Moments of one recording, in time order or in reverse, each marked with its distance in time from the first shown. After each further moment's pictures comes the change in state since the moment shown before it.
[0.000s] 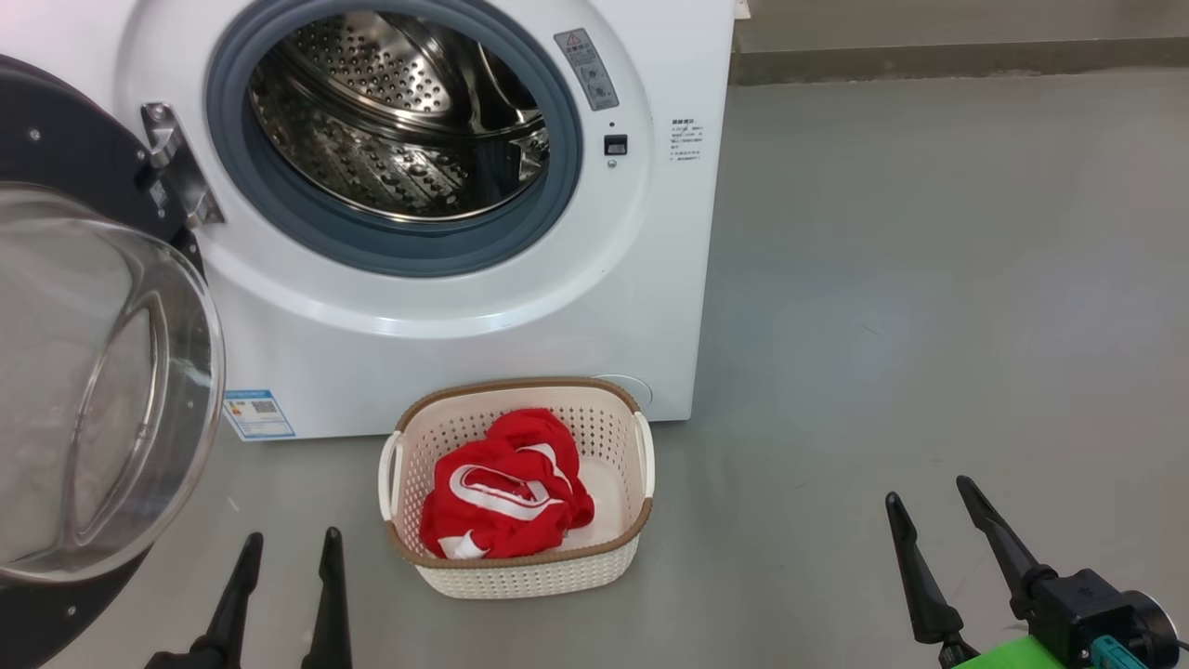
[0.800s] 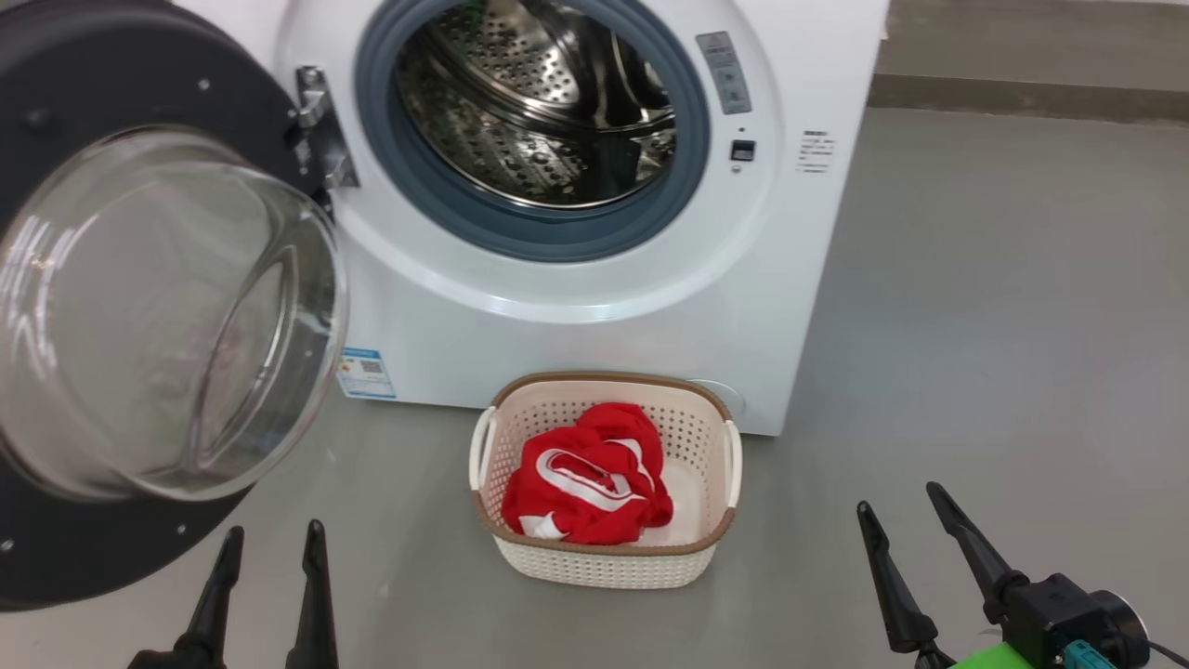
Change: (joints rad) left arm -0.002 0.005 0.016 -0.019 0.014 0.020 0.000; right arm 0.000 0.000 0.046 0.001 0.005 0.000 0.000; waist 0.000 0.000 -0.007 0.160
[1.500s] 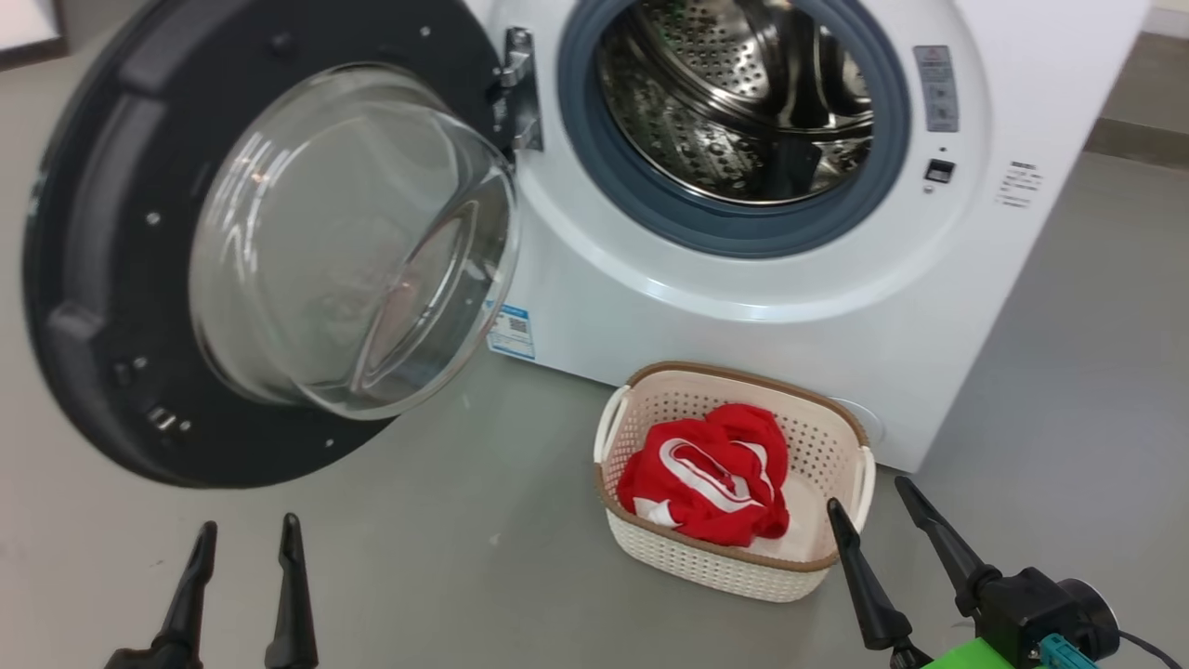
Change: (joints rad) left arm 0.000 0.023 0.009 -0.020 0.000 0.035 0.005; right arm -0.021 0.000 0.055 0.001 0.013 0.000 0.000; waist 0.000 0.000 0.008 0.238
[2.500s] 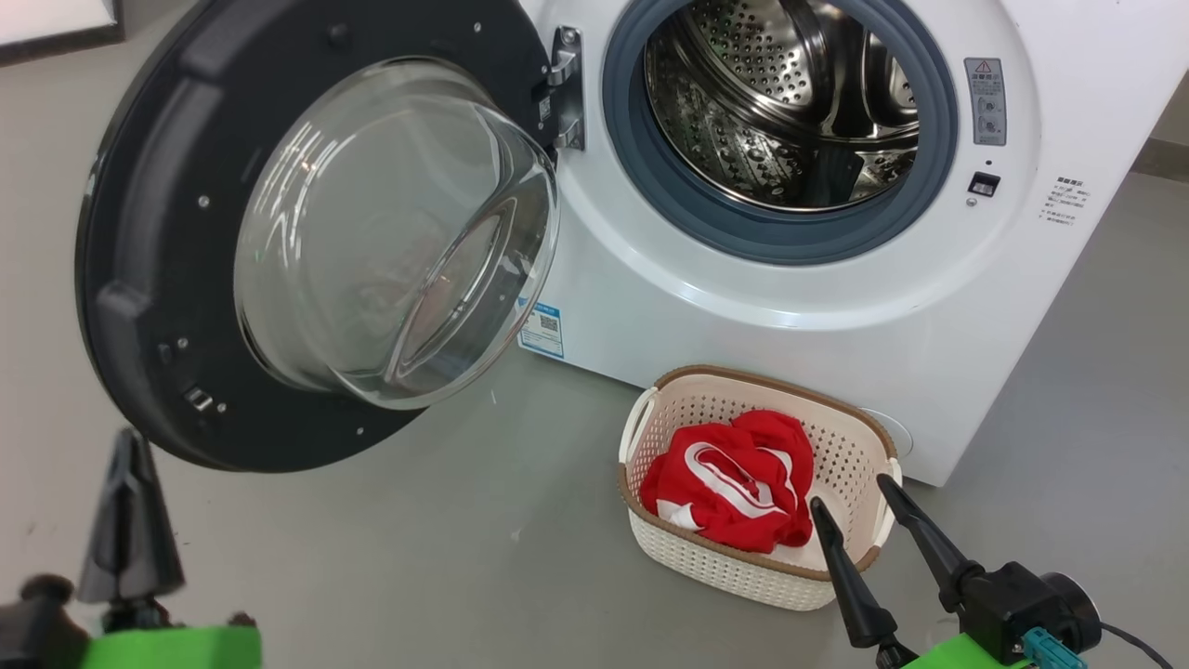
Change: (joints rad) left arm -0.063 0.021 0.085 -0.105 -0.020 0.033 -0.005; right arm -0.021 0.000 0.031 0.018 0.009 0.000 0.000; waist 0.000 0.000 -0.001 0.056
